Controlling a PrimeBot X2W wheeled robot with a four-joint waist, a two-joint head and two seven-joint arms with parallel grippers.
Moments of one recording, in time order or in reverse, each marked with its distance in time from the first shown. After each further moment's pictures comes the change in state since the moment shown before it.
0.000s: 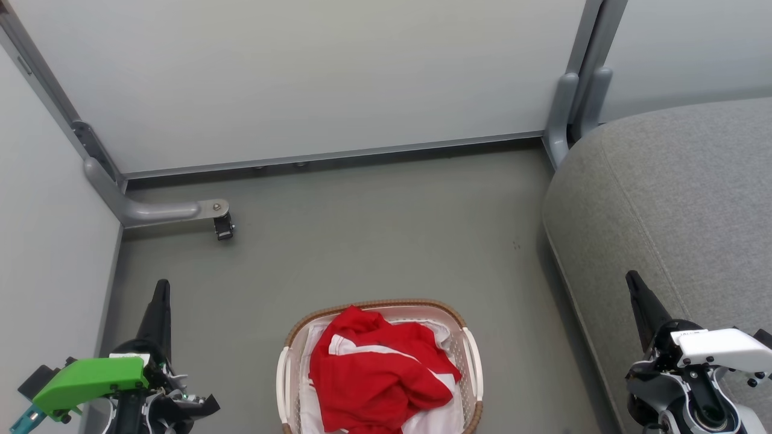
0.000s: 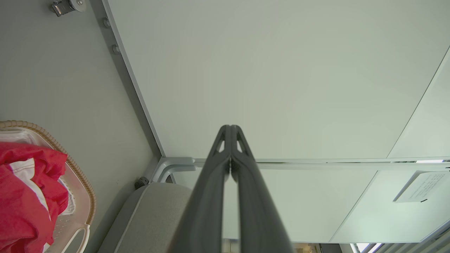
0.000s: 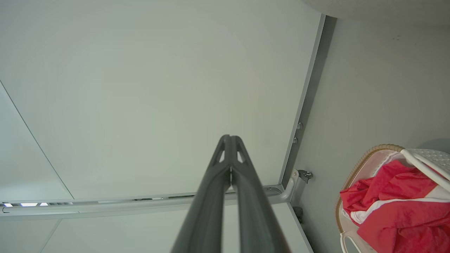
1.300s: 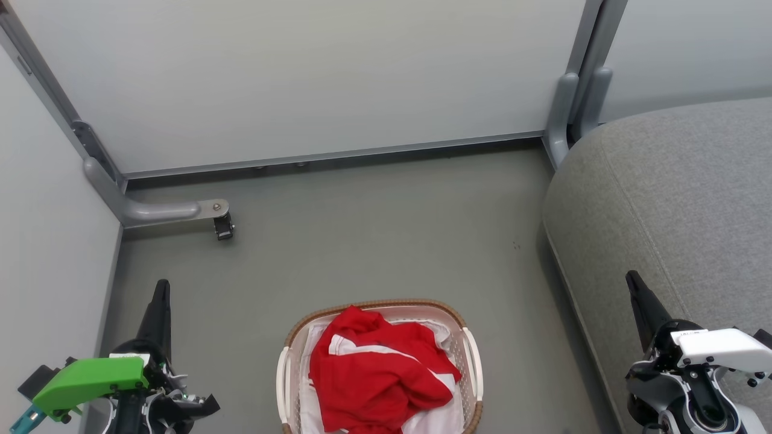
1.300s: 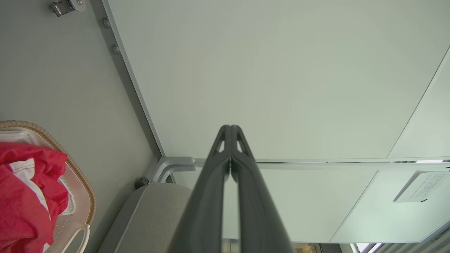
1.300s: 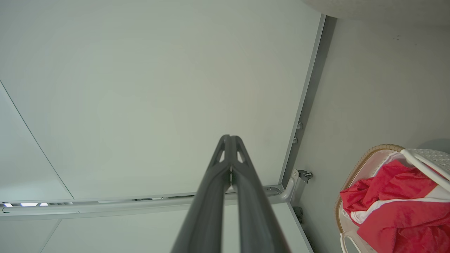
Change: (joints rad) left arm 0.000 0.000 0.000 0.000 0.000 0.000 0.000; right arm 0.000 0.000 0.000 0.000 0.000 0.000 0.000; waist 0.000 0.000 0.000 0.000
